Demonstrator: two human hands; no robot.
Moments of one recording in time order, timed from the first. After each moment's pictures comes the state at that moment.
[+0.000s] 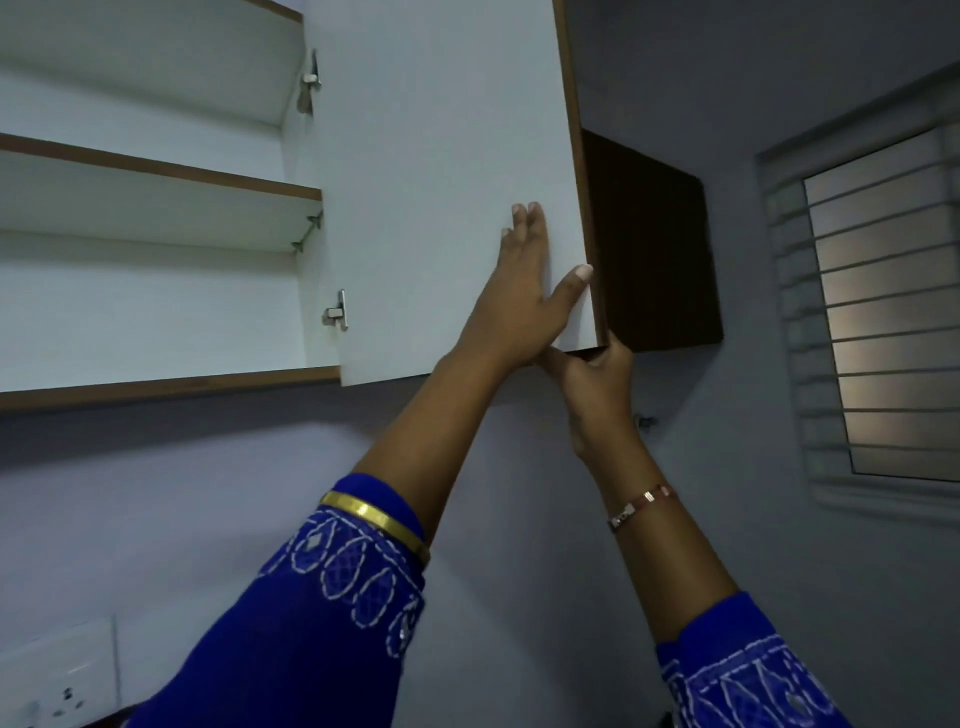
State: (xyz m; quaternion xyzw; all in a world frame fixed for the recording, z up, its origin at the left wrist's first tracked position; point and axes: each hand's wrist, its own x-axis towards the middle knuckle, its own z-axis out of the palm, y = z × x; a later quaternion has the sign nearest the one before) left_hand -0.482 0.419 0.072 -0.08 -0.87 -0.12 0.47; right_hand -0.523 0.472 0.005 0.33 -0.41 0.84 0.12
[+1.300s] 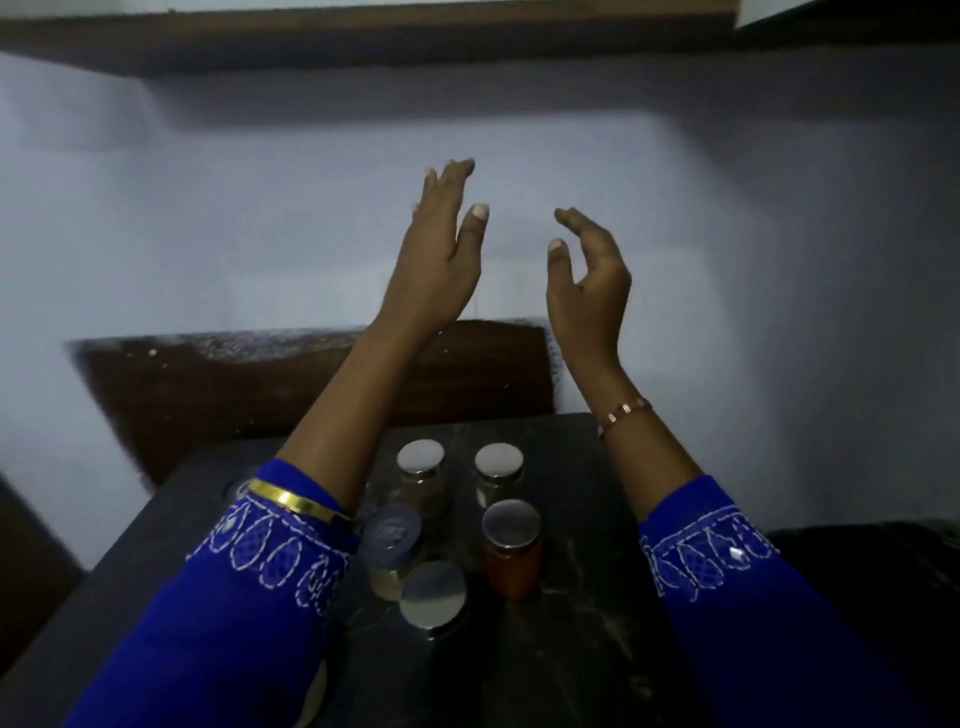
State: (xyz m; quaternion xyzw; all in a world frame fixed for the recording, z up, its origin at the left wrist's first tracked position) left_hand -0.171 0.221 -0.140 0.30 -0.81 -0.13 0.49; right_hand -0.291 0.249 -0.183 0.46 -0.52 0.72 0.07
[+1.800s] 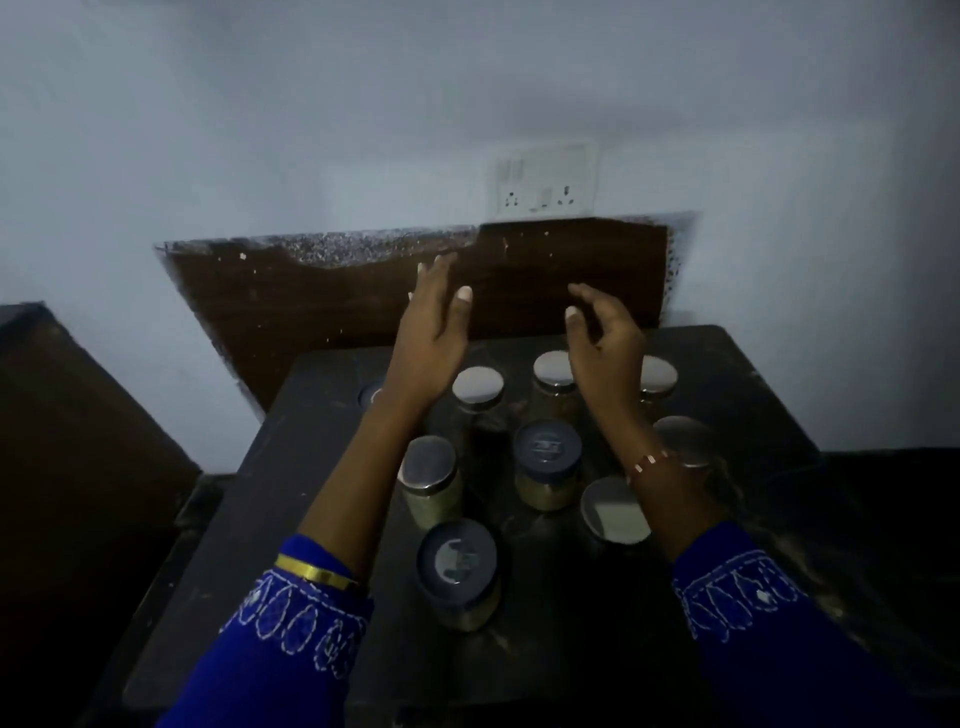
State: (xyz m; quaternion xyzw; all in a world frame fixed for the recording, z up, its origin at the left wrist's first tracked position) left_hand 0.025 0.145 -0.280 0.41 -0.76 -0.27 0.43; right_hand -0.130 0.185 -0.325 0.47 -0.63 0.61 -0.07
